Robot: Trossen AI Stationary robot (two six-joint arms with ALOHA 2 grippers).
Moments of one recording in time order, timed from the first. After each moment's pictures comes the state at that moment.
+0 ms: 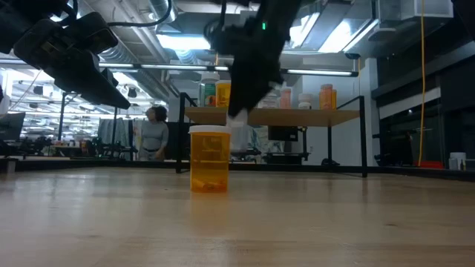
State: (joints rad) left arm -0.20 0.71 0.26 0.00 -0.28 -0.22; right arm 0.08 2.02 1.64 -0.79 0.25 0.39
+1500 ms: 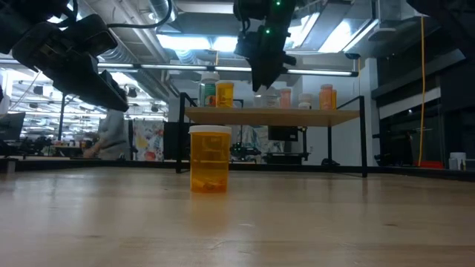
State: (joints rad) left arm -0.20 0.71 0.26 -0.02 -0.28 -0.22; right arm -0.34 2.01 2.04 -1.17 0.33 0.28
